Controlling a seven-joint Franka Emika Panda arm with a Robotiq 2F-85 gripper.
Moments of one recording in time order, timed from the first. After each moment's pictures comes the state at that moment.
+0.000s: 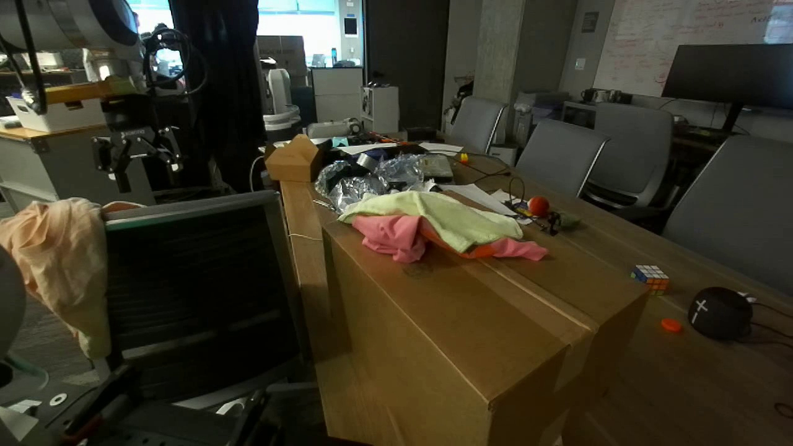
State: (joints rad) arm 0.27 0.11 0.26 -2.06 -0.12 1.84 0.26
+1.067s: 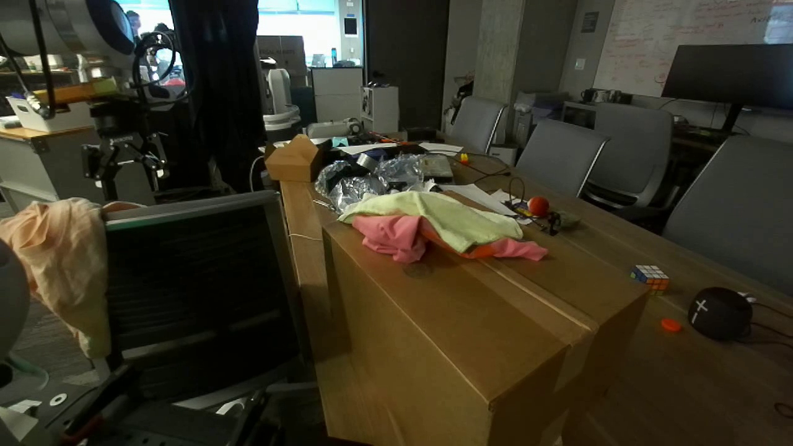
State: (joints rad) arm 0.30 0.18 0.26 -1.99 -0.10 1.71 0.34
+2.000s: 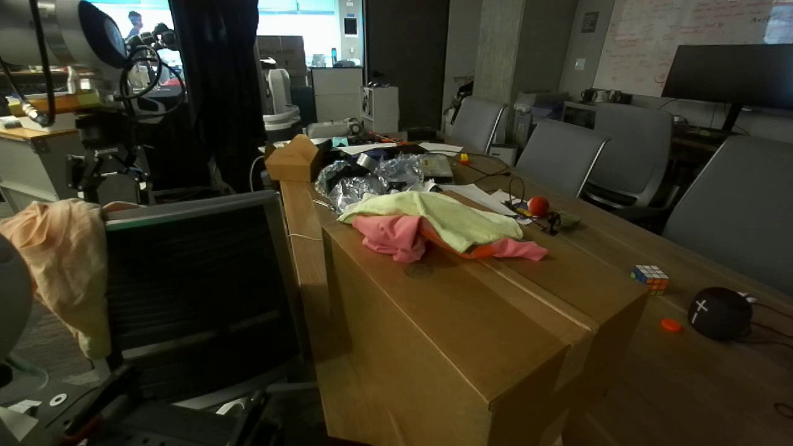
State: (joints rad) arm 0.33 0.22 0.27 -1.99 -0.05 1.71 0.38
